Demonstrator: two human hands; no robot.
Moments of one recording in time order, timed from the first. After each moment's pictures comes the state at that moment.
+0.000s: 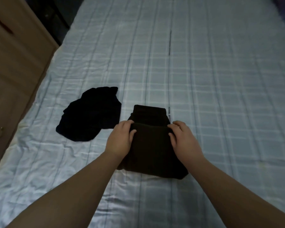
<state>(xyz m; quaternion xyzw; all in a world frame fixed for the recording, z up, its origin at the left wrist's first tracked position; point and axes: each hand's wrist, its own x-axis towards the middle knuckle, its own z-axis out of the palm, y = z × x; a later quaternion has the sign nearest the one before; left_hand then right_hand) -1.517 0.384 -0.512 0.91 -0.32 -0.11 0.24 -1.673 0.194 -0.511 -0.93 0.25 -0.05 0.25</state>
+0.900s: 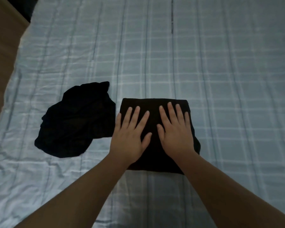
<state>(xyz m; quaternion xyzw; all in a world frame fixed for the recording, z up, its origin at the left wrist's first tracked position) -1.463 0.335 -0.575 0.88 -0.46 -0.08 0.02 -1.570 0.184 -0.595 -0.95 0.27 0.03 0.13</state>
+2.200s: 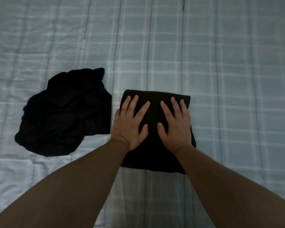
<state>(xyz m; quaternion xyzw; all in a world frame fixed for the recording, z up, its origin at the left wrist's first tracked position) -1.422 0.314 -0.652 0.88 -0.44 -0.13 0.13 -1.549 0.165 -0.661 -0.93 0.27 -0.02 0.24</state>
